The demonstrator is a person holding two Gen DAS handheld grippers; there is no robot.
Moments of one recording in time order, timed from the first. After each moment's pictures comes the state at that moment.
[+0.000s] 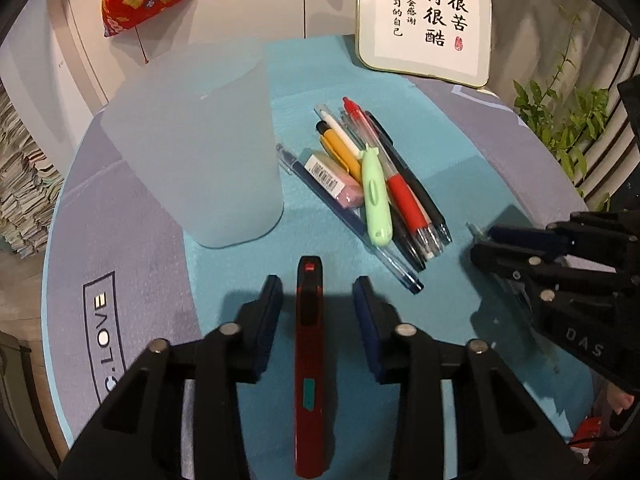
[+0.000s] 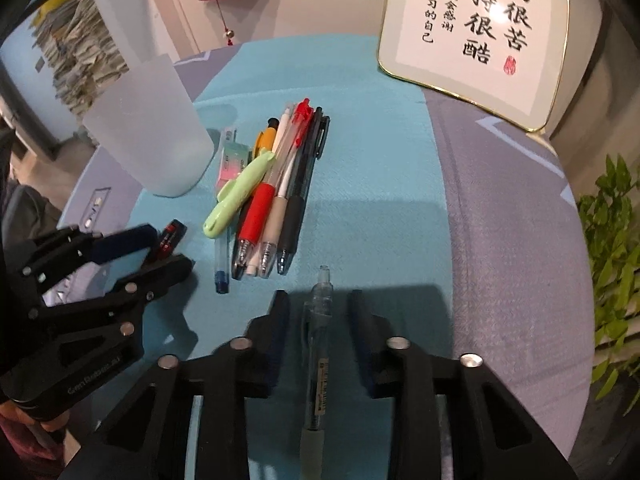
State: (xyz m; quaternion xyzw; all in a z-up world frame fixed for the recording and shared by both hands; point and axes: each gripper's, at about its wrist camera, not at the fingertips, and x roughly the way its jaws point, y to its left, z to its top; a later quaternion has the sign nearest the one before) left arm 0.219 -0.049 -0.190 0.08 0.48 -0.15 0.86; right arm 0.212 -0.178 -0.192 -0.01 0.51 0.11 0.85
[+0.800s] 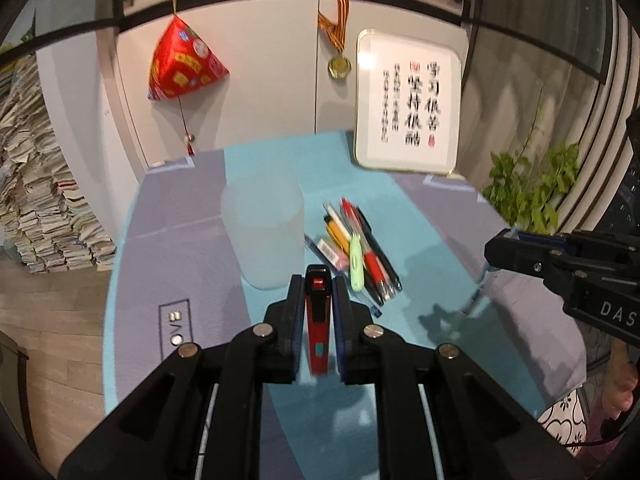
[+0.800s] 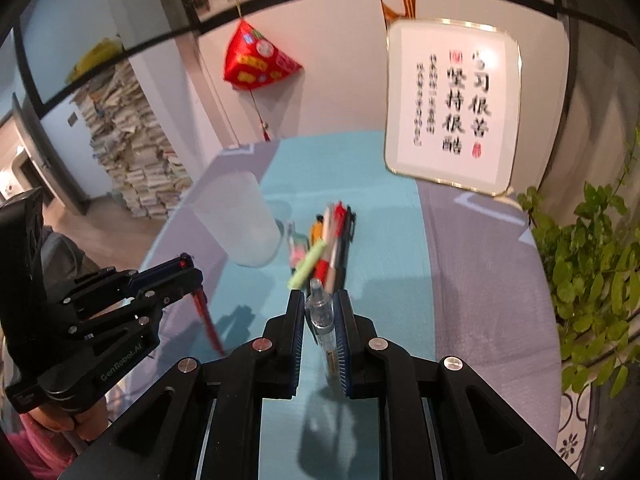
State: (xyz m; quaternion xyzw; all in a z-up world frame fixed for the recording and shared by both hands) left arm 0.162 -0.022 -0.097 0.04 0.36 -0.15 0.92; right arm 0.149 -0.188 -0.091 0.06 0.39 0.14 0.91
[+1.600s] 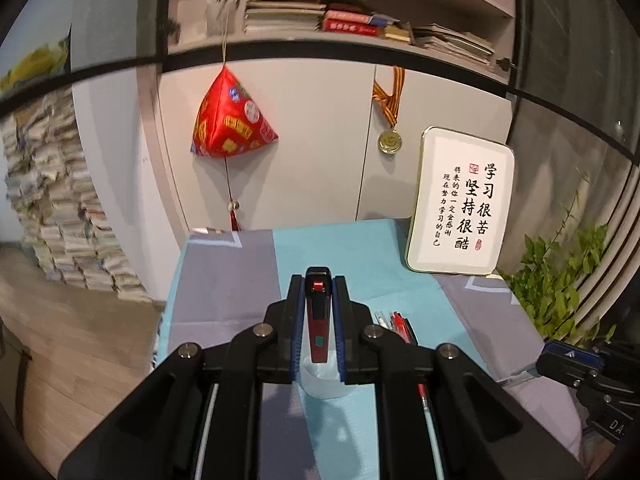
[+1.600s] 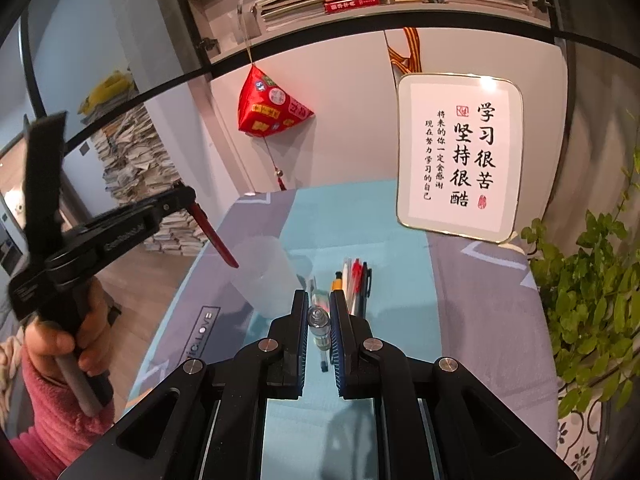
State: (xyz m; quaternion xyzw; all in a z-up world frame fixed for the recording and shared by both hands) left arm 0.233 0.016 -0.034 0.00 0.30 -0.10 0.95; right arm 0.157 -0.185 -0.052 0.08 0.34 0.15 0.93
